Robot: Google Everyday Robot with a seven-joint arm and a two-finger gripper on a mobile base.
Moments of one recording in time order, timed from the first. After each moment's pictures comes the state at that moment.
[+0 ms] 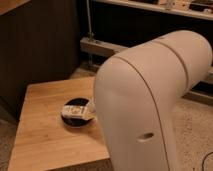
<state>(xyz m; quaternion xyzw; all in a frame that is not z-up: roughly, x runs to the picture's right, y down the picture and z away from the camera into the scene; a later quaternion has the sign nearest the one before) -0.107 0.115 0.791 -0.24 -0.27 0.18 0.92</state>
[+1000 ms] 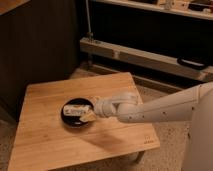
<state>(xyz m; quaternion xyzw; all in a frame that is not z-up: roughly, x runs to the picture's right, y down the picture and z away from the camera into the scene) -0.093 0.094 0.755 -0.17 -0.34 0.32 0.87</state>
